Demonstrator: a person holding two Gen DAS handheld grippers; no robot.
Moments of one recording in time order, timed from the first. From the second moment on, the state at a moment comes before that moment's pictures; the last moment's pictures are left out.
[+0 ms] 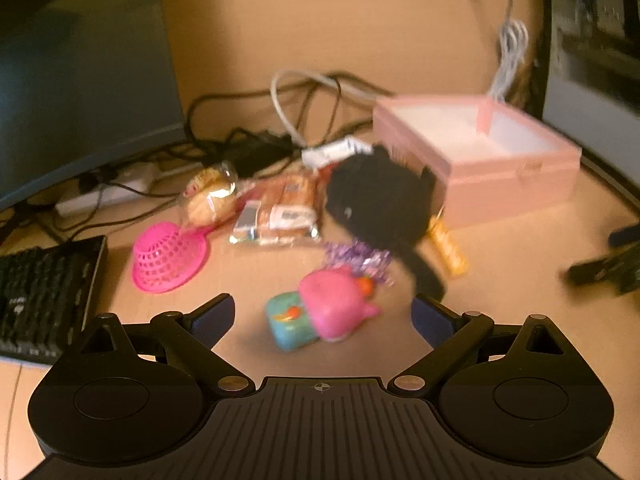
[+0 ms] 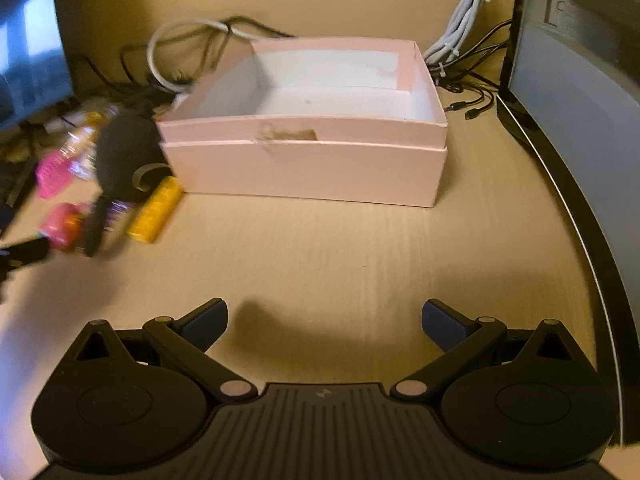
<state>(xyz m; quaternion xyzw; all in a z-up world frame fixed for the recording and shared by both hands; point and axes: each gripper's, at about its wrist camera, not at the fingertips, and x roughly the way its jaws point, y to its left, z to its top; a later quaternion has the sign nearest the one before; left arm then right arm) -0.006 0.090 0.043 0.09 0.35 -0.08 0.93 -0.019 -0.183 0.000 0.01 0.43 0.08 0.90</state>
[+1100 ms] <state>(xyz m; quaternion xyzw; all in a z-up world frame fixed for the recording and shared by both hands) -0.075 0.194 0.063 -0.05 0.38 -0.04 0.92 0.044 0.046 0.018 -0.31 0.28 0.15 0.90</state>
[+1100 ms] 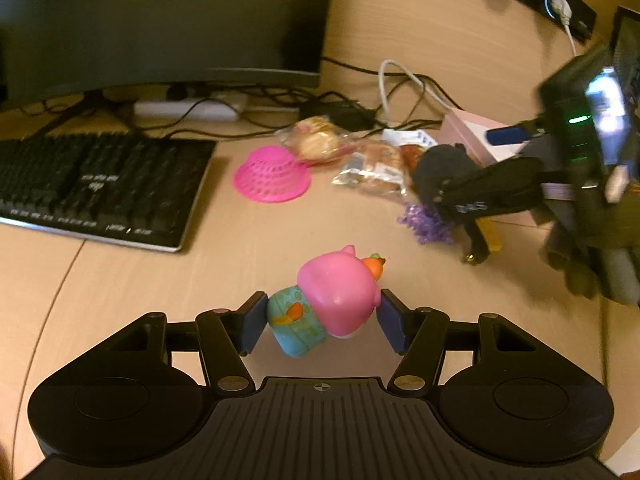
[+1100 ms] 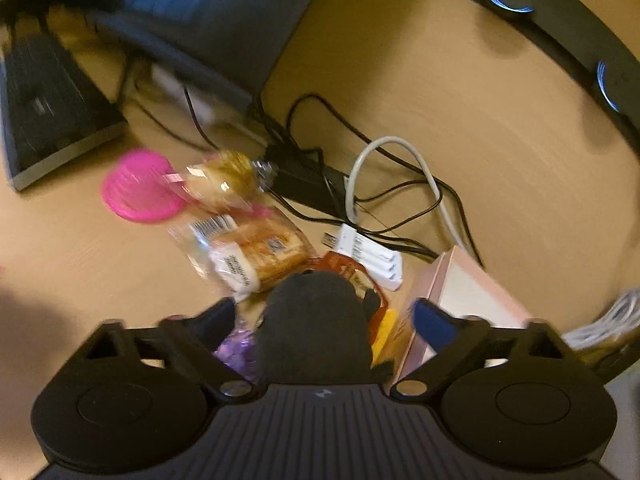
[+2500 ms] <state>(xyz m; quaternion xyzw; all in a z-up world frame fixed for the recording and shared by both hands) 0.129 -0.047 0.105 0.00 0.30 -0.15 0.94 -0.037 -0.243 0.146 0.03 0.27 0.08 0.96</state>
